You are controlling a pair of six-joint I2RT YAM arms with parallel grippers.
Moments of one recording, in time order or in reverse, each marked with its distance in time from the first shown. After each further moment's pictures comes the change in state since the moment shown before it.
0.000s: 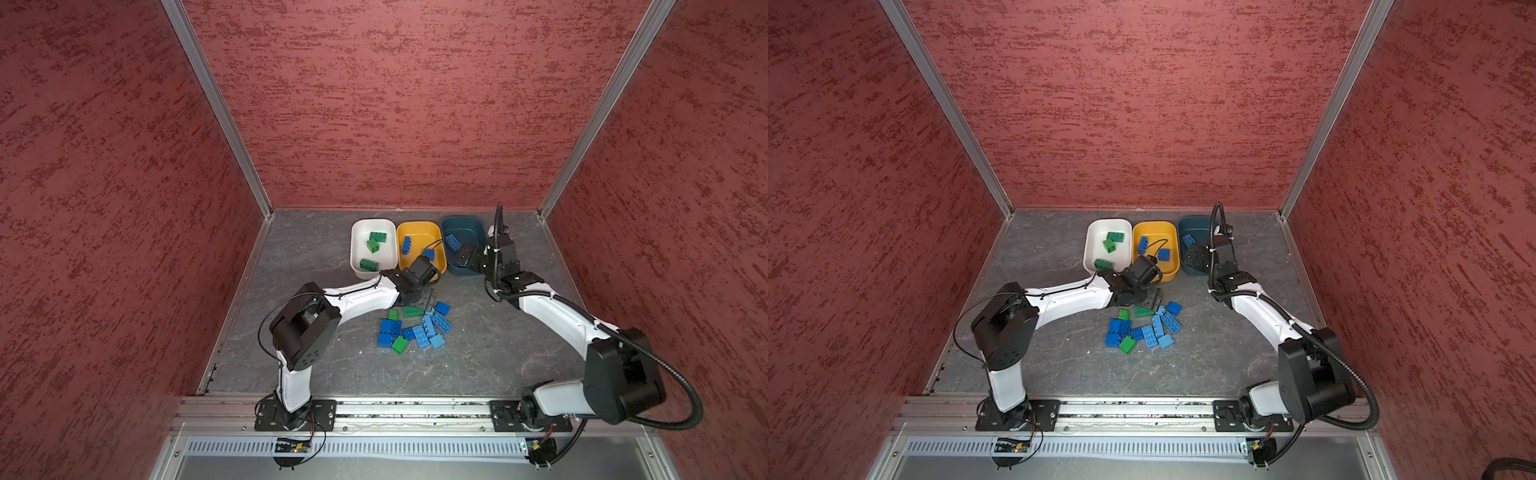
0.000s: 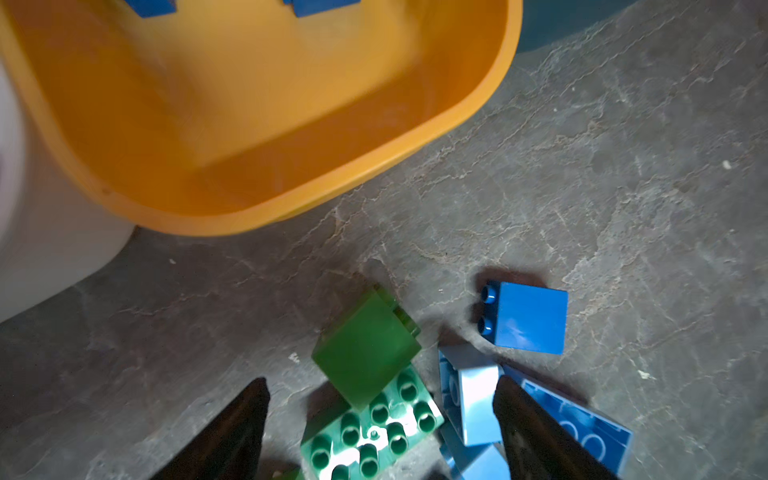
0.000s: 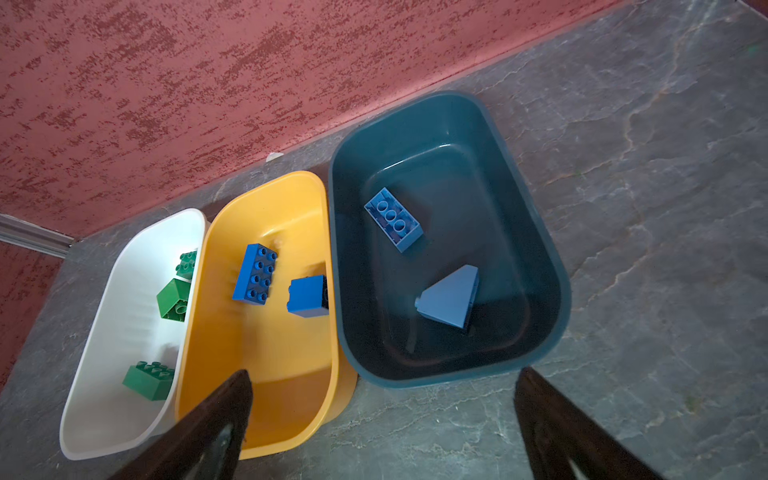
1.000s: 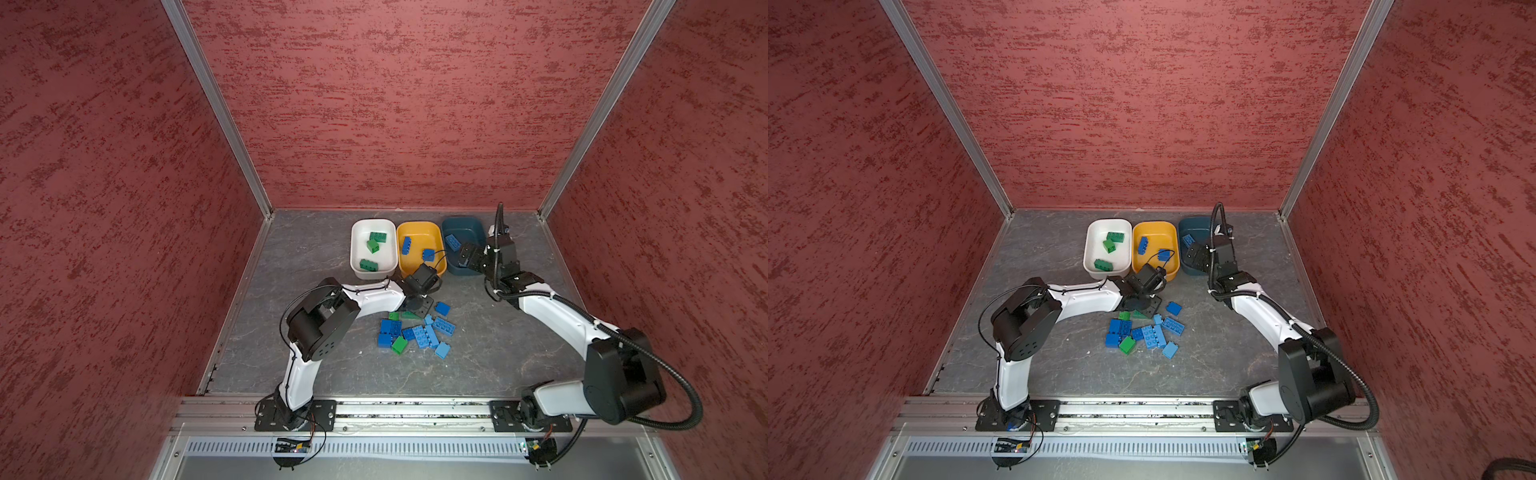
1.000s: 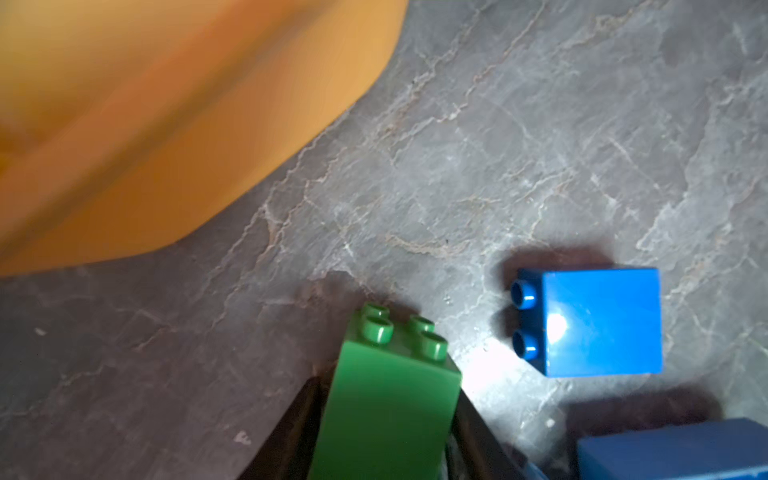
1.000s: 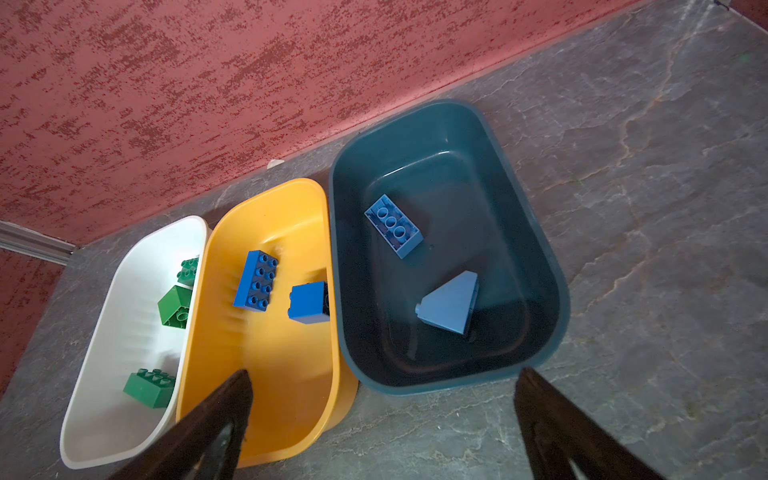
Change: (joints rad) left arm -0.004 0.101 -0.021 0.089 0.043 0.158; right arm 0.000 0.000 0.000 0.014 0.008 0.005
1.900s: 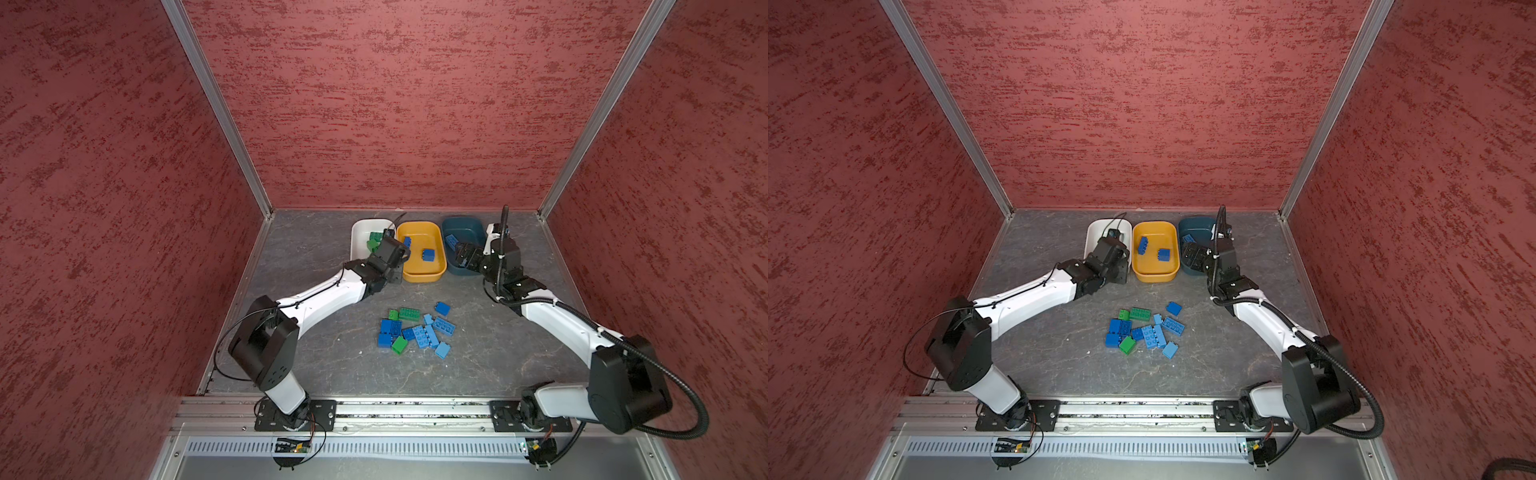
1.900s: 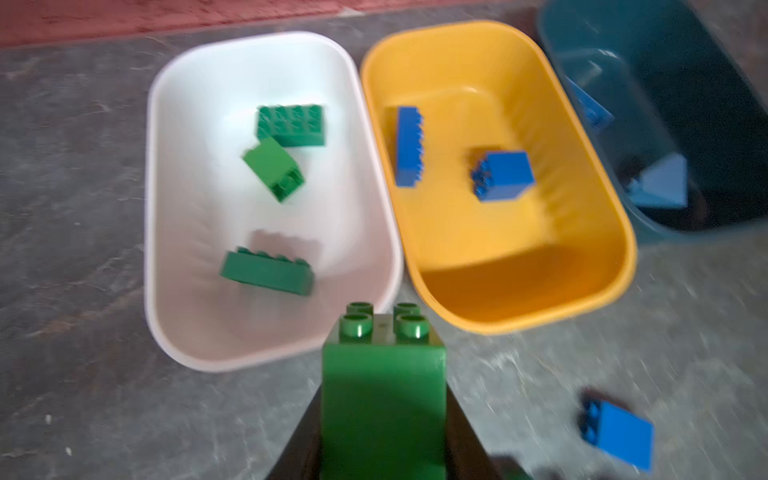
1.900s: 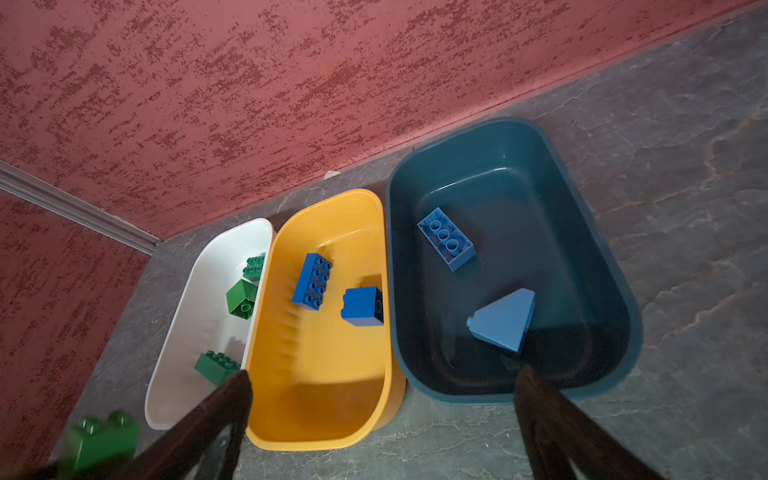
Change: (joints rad) left arm 0.217 -0.314 -0.029 -0.047 -0.230 -0.175; right arm 0.009 -0.047 -0.063 0.136 -0.117 -0.005
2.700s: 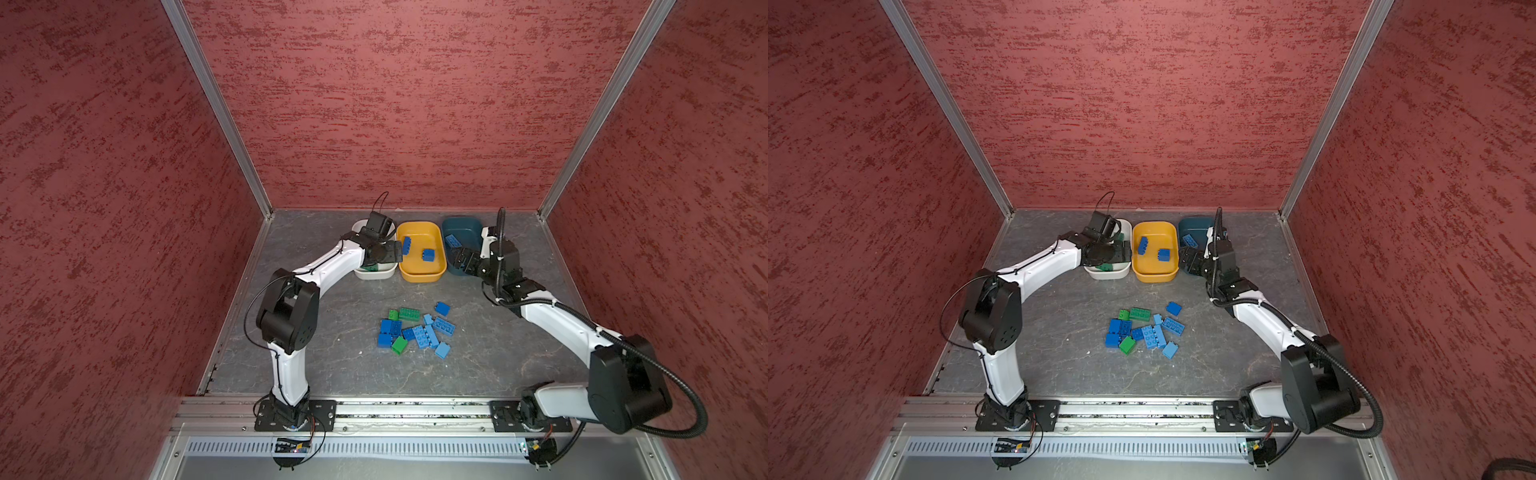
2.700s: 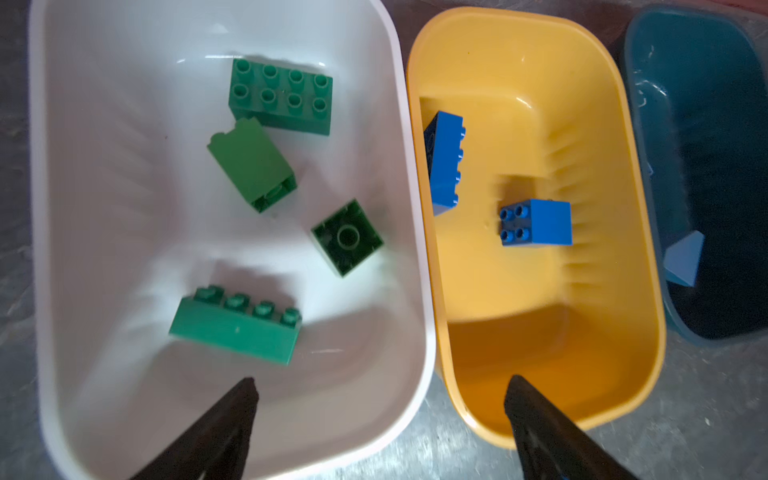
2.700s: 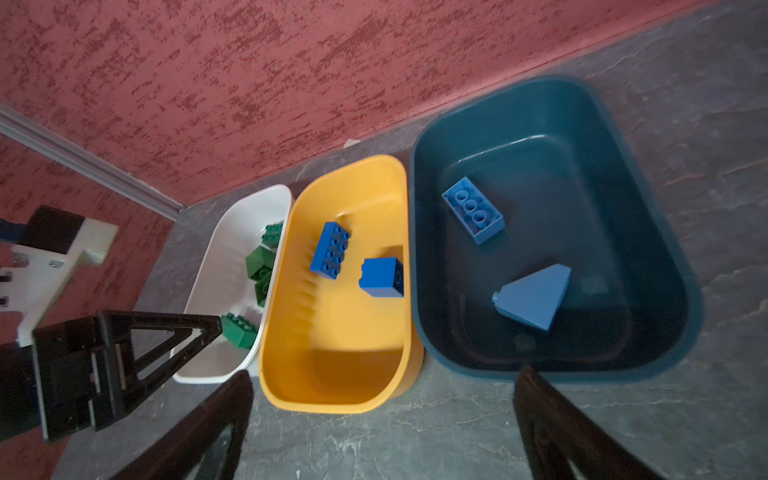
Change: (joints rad) left arm 0.139 0.167 0.201 -0.122 0.293 -0.060; right arm 0.001 0.002 -0.023 -0.006 -0.124 -0.012
